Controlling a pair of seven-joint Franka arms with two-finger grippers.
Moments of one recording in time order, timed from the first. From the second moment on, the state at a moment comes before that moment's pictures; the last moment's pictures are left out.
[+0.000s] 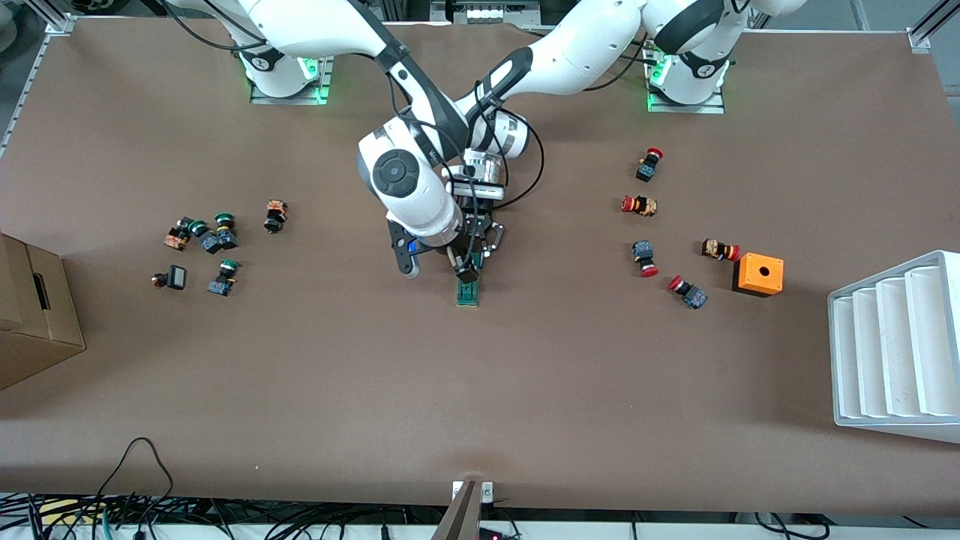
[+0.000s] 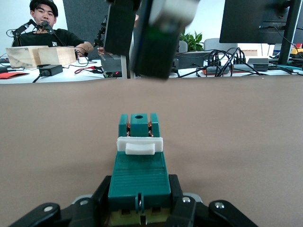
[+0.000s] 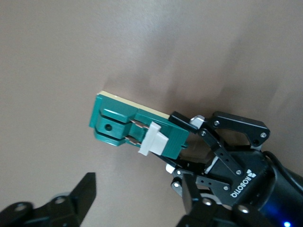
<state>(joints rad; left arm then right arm) -0.77 0.95 -0.31 -1.75 2.15 1.94 -2.60 0.72 0.63 0.00 -1.63 0.25 2.43 1.79</state>
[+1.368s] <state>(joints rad) -0.77 0.96 -0.31 -1.74 2.15 1.94 -2.60 0.74 0.68 0.00 -1.71 0.24 2.62 1.80</state>
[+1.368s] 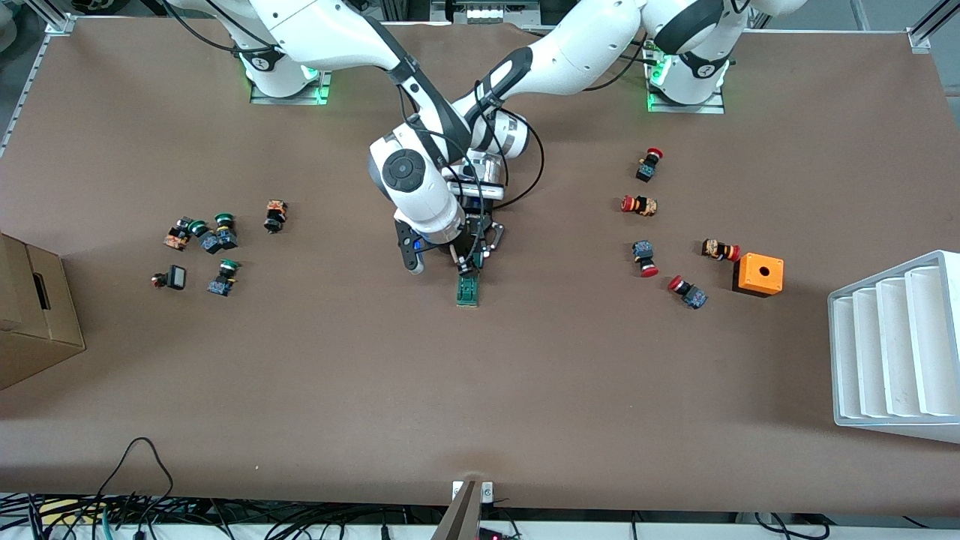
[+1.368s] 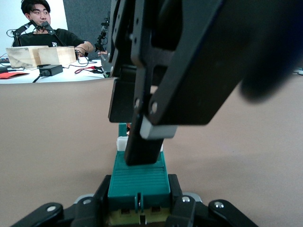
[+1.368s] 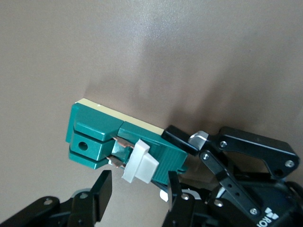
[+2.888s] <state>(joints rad) -0.78 0.96 -0.32 -1.74 2.15 1.93 -2.60 0.75 0.66 -0.02 -1.71 0.24 2.64 1.79</state>
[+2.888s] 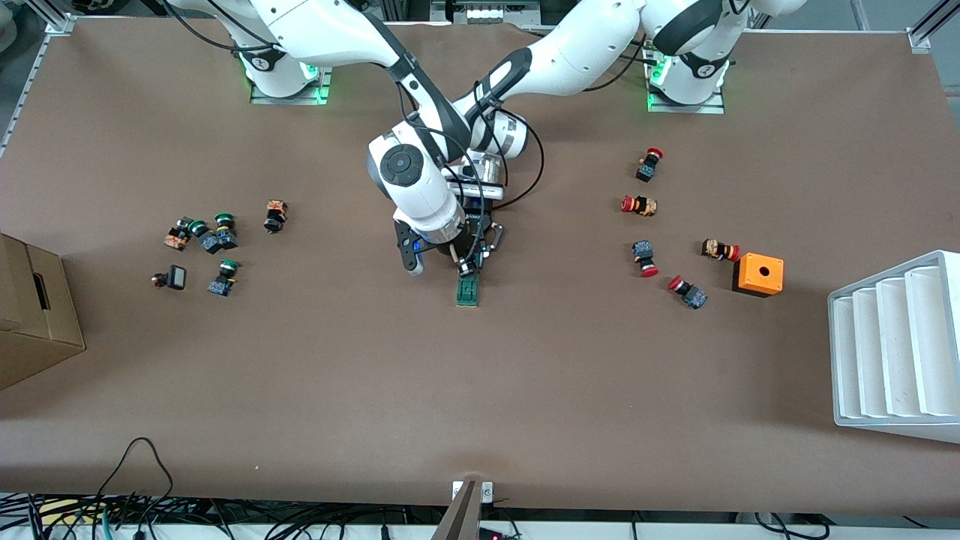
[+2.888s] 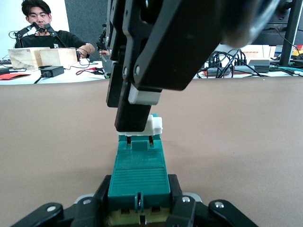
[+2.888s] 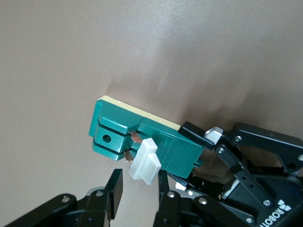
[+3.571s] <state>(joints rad) -0.78 0.96 -0.32 -1.74 2.15 1.93 -2.60 0.75 0.66 -0.02 -1.71 0.24 2.63 1.79</state>
